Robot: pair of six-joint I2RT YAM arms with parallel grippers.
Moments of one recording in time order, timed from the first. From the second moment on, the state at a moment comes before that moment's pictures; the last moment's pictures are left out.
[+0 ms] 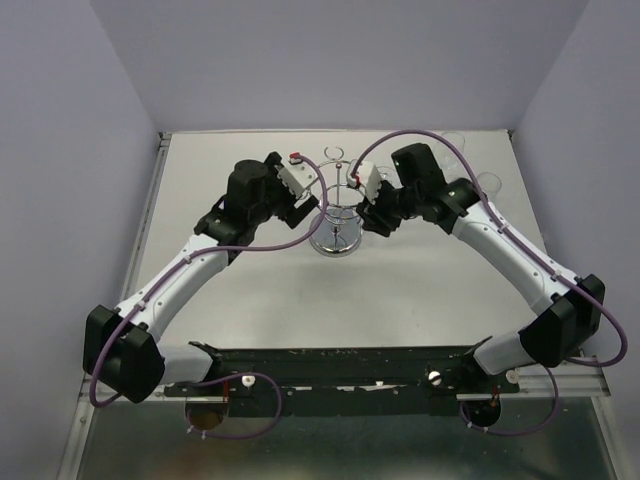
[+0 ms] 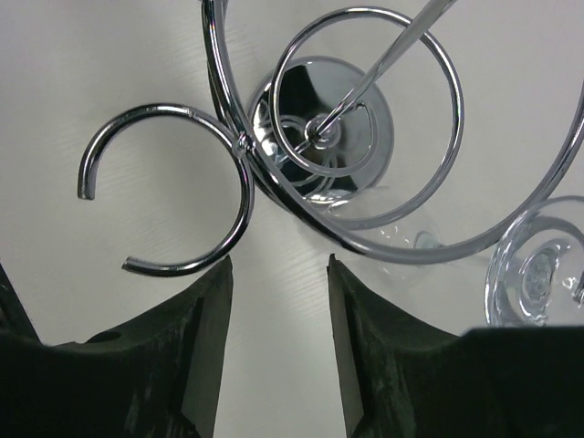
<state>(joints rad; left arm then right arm) -0.49 1.27 1.05 -0.11 0.16 0.43 0.59 1.48 1.43 -0.73 -0.34 -0.55</state>
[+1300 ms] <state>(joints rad) -0.49 0.96 1.03 -0.64 0.21 0.65 0.05 1.25 0.99 -0.34 -0.96 -0.59</state>
